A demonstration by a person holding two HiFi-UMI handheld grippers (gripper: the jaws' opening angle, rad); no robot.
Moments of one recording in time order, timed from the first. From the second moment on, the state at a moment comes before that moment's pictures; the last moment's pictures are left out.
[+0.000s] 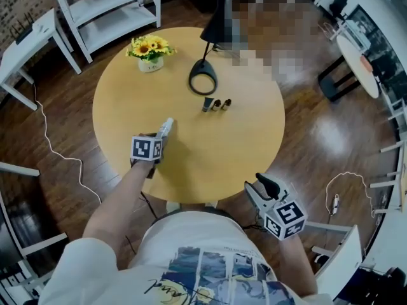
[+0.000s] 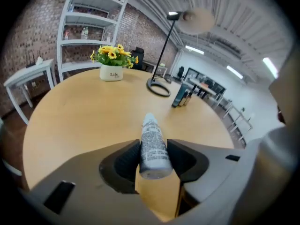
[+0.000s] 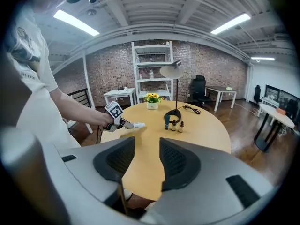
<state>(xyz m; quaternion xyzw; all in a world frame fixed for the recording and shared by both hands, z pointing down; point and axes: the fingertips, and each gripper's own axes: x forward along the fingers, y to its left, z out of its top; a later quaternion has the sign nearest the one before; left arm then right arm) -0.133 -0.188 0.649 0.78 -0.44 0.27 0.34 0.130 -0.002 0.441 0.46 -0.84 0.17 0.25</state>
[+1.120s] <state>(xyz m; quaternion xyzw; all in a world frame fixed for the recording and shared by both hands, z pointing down) -0.050 -0.056 0.447 0.83 -0.03 -0.18 0.53 -0.002 -0.119 0.415 0.26 -0.84 0.47 -0.08</state>
